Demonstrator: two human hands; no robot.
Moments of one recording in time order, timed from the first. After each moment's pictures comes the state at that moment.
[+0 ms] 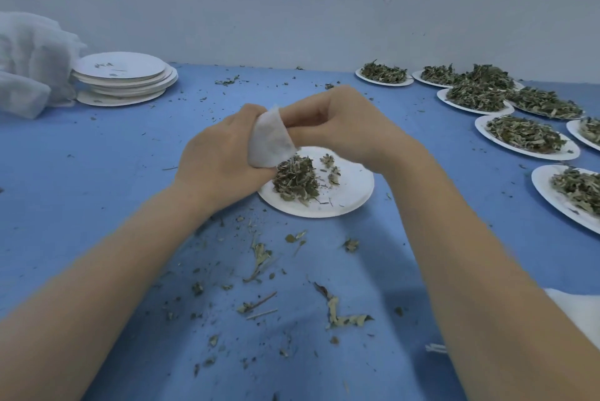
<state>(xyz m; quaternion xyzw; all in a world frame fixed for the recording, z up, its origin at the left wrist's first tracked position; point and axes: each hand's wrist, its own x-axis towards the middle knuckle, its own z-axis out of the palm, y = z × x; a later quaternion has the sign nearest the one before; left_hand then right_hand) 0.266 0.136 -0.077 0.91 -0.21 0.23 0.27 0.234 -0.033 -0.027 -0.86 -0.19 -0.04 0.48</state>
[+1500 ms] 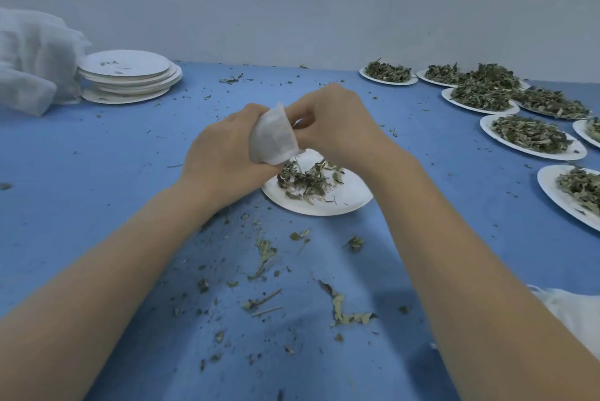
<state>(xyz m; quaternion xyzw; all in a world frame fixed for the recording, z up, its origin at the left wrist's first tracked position) 0.261 0.136 -0.074 0.90 -0.21 0.22 0.31 0.238 -0.013 -0.029 -0.92 -0.12 -0.12 0.36</state>
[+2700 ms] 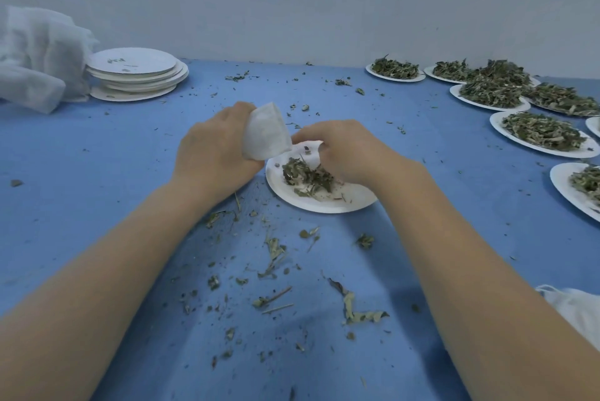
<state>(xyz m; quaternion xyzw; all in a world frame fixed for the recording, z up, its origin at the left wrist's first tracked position) 0.279 0.153 -0.084 0.93 -0.17 0.25 0.22 0.252 -0.025 -0.056 -0.98 -0.08 -0.03 0.20</state>
